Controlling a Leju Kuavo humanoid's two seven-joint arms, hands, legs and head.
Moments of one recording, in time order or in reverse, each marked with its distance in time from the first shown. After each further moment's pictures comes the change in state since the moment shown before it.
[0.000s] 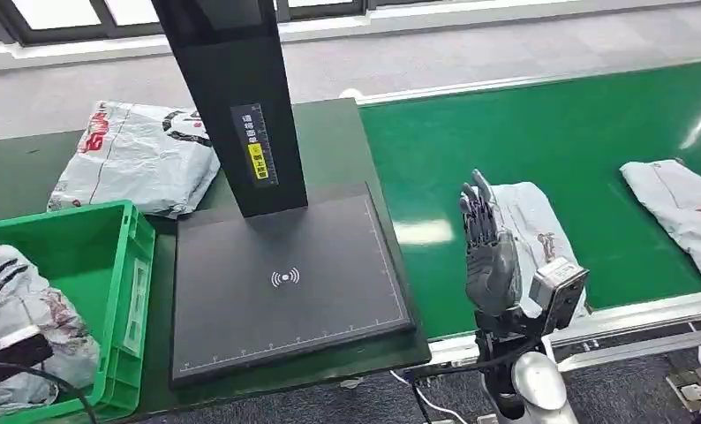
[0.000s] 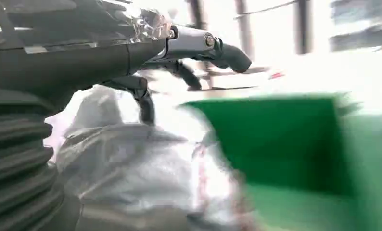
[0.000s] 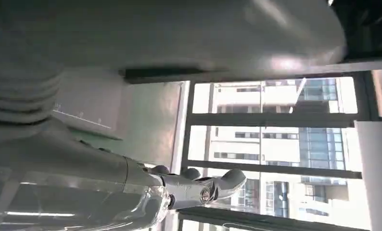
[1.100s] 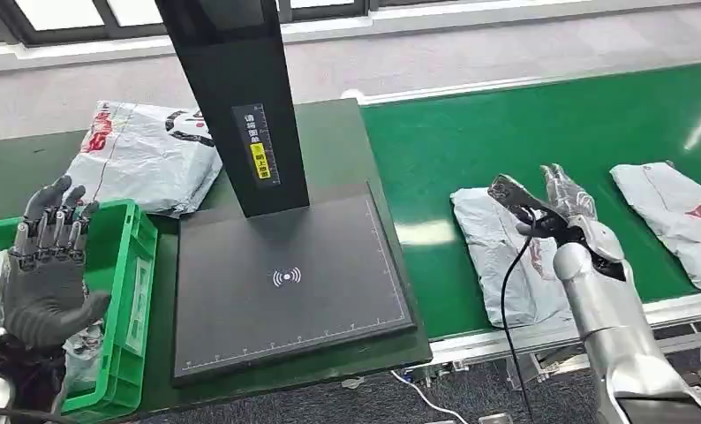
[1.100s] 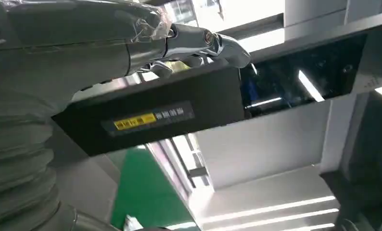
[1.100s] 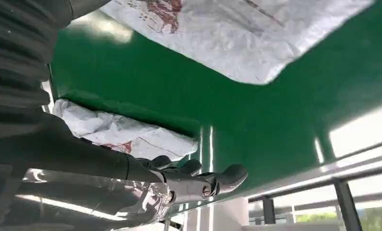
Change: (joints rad) left arm -0.070 -0.500 -0.087 -0.086 0.993 -0.152 -0.180; right arm -0.532 -0.355 -0.177 0.860 1.038 0.164 0.445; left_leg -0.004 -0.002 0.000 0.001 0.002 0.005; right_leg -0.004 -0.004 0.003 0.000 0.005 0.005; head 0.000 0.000
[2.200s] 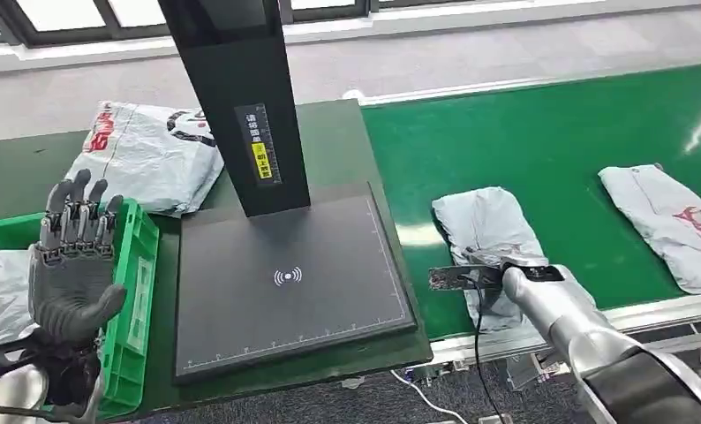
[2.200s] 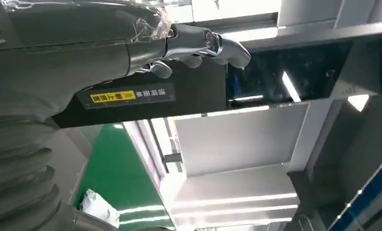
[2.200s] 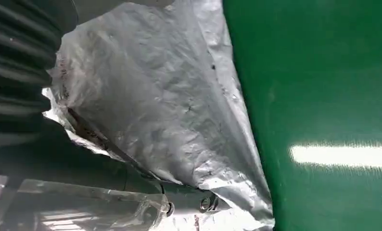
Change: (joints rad) left arm -0.017 -0.066 -0.071 0.020 0.100 0.038 0.010; right arm -0.147 -0.008 0.529 0.453 0.022 0.379 -0.185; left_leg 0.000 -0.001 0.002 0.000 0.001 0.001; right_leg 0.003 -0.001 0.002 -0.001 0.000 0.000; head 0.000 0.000
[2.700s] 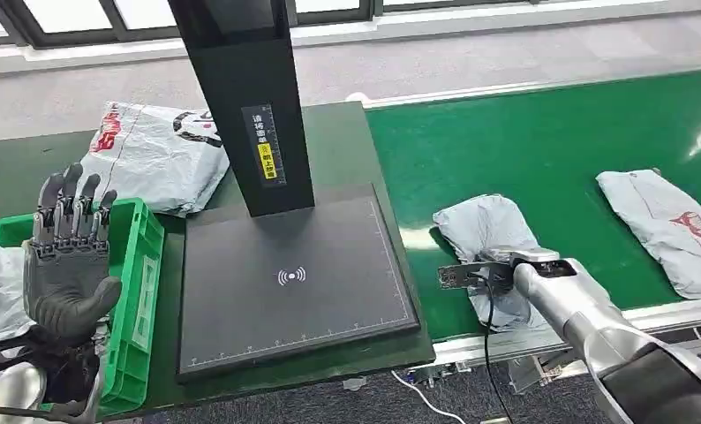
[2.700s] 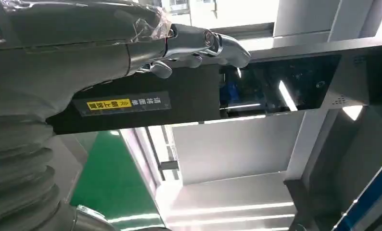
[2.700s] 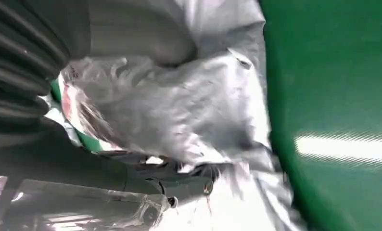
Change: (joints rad) left arm -0.004 -0.005 0.000 -0.012 0.008 0.019 0.012; right arm 0.000 -0.073 0.068 -0.040 -0.047 0.000 0.019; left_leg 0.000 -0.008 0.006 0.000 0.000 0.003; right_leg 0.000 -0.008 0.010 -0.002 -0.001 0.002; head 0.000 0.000
